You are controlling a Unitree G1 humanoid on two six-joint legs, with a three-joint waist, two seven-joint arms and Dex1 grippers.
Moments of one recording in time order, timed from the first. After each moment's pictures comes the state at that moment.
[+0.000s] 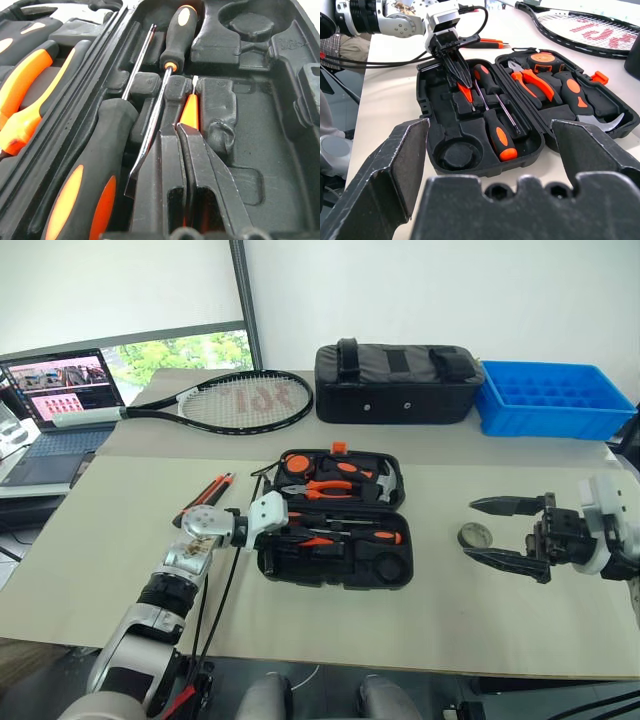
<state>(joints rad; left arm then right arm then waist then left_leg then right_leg) -0.58 0.44 -0.22 0.51 -0.12 -0.14 -1.23 -0.15 -0.89 -0.32 -0.03 0.63 0.27 1.41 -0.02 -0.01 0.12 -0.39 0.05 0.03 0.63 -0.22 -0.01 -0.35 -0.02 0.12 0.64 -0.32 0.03</state>
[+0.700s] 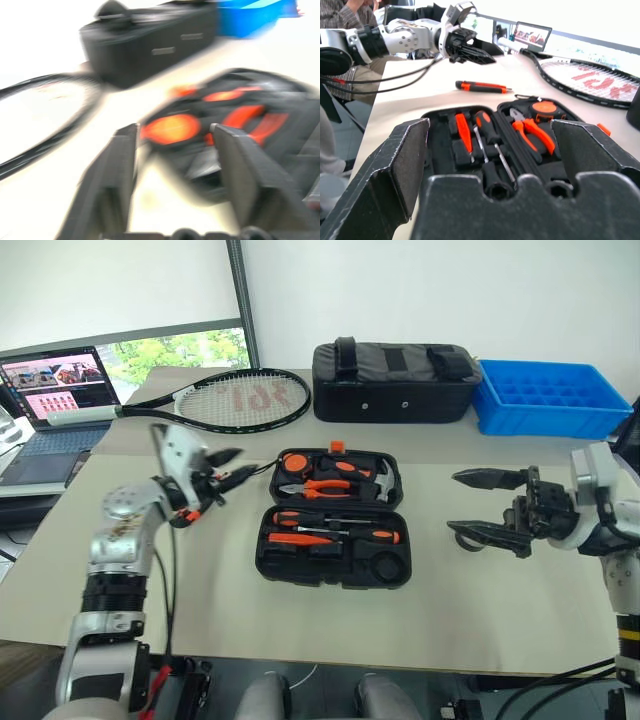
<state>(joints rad) -0.55 0.60 0.19 0.39 -0.26 0.17 -0.78 -0.33 -0.79 -0.28 0.01 0.69 0.31 1.37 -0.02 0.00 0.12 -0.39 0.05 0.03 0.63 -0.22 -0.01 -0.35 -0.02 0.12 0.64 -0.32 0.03</state>
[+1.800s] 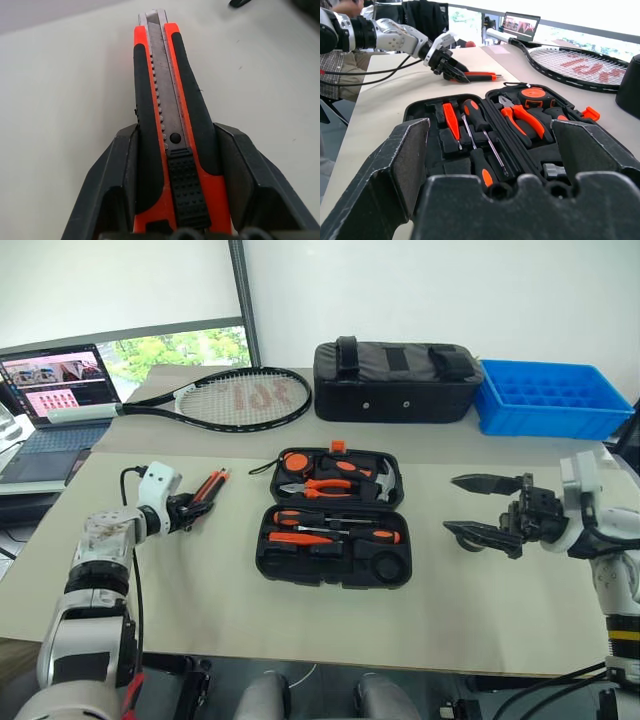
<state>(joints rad) -0.66 0.64 0.12 0.80 -0.16 0.18 -0.88 -0.30 -0.78 -0.27 0.05 0.63 0.25 1.37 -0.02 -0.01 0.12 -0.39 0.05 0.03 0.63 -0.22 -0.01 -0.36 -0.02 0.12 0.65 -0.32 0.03</state>
